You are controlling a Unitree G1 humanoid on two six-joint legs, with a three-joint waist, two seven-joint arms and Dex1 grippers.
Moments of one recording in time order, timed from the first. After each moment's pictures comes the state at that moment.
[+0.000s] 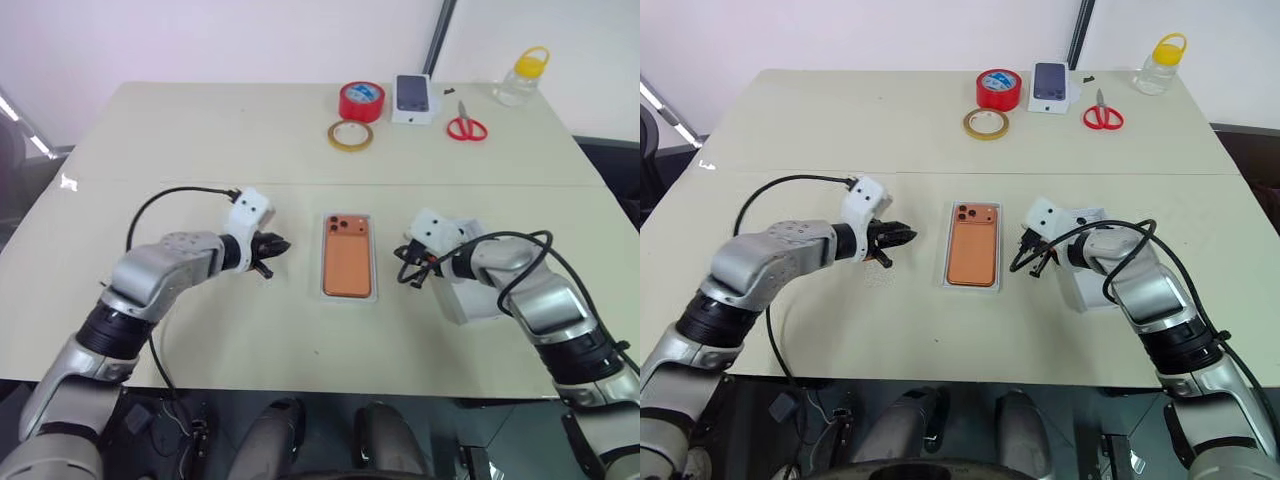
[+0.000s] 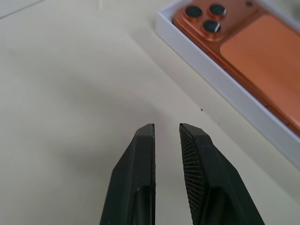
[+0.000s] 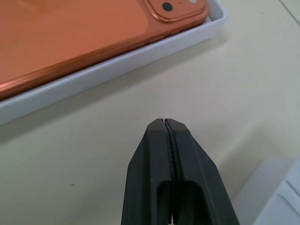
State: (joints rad) left arm -0.67 0.64 -0.37 -0.04 -0.55 0.84 -0.47; right arm -0.49 -0.72 0.23 -0.15 0.04 0.71 0.79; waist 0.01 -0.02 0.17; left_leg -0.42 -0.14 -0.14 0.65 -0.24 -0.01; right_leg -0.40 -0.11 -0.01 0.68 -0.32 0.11
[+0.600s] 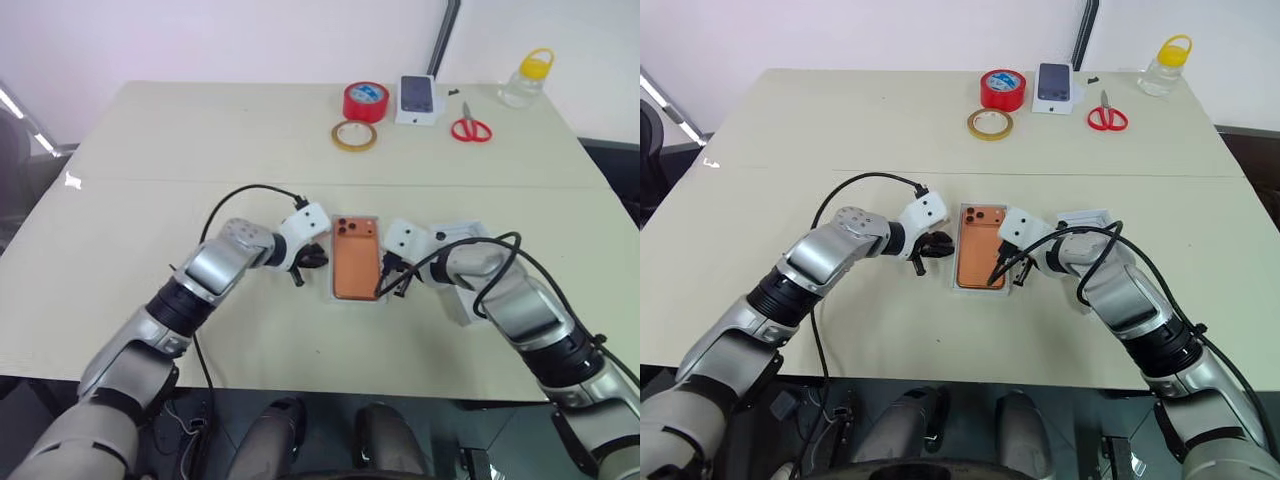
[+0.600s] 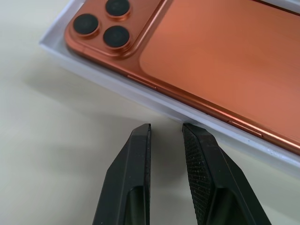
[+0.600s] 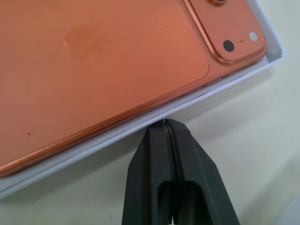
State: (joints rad) left arm -0.80 0.44 -0.53 0.11 -0.19 0.75 -0.78; right arm -0.50 -0.72 0.35 -0.28 -0.04 0.86 0.78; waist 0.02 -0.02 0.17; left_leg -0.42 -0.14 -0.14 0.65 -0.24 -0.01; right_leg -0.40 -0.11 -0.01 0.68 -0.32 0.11
